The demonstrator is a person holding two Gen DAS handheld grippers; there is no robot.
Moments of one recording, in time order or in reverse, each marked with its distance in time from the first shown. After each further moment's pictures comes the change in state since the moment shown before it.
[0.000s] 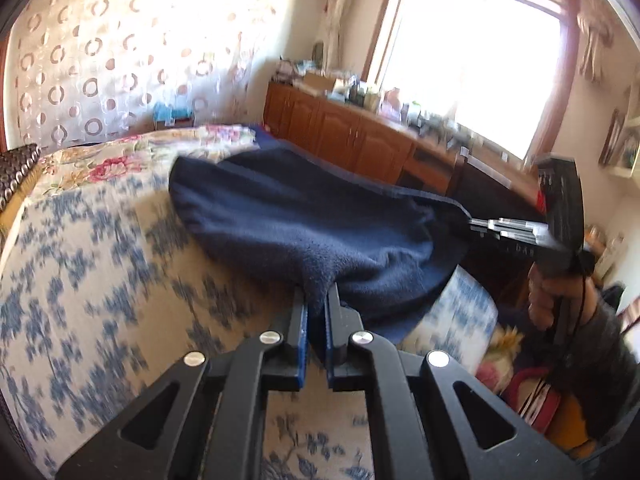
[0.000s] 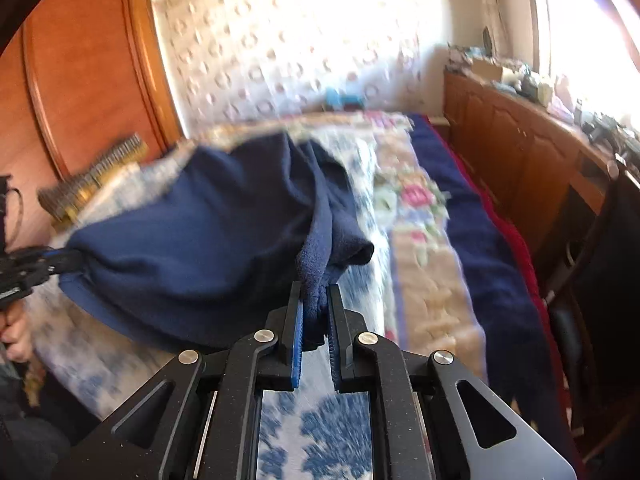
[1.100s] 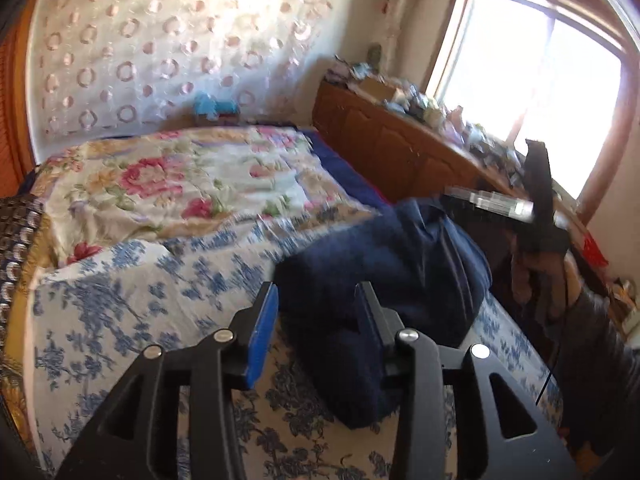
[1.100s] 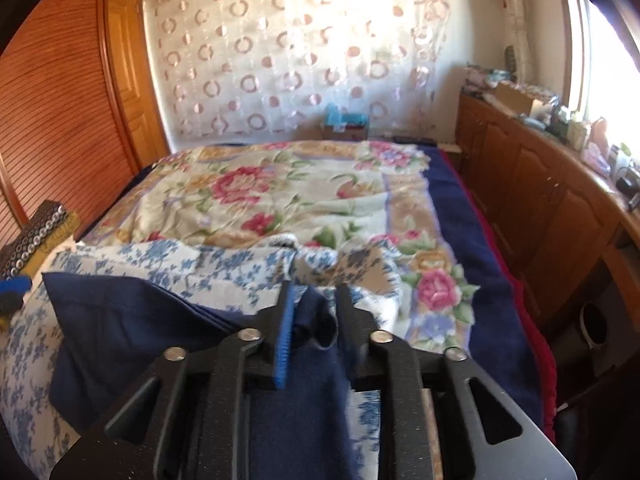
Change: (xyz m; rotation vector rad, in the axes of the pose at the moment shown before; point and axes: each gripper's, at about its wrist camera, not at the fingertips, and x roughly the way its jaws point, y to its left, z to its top) left arm 0.097 0.142 0.109 -0.075 0.064 0.122; right arm 0.206 -0.016 0.189 -0.054 -0.014 -0.054
